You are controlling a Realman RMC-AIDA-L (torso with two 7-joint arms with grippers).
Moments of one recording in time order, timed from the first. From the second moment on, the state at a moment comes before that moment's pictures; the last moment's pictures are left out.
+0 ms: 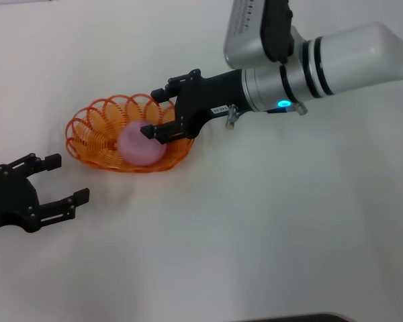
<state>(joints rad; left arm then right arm) -0.27 -2.17 0.48 0.78 2.15 1.63 -1.11 0.75 2.10 -1.50 -0.61 -1.70 -1.00 1.51</state>
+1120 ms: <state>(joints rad) -0.27 -2.17 0.48 0.78 2.15 1.64 -1.11 0.34 2.08 -1.14 -0.62 -1.57 -1.42 1.02</state>
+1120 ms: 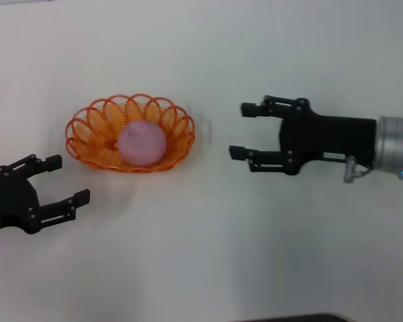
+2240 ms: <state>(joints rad) -0.26 -2.17 0.48 0.77 2.16 1.64 -1.11 0.22 2.07 -1.02 -0.51 -1.65 -1.48 0.88</state>
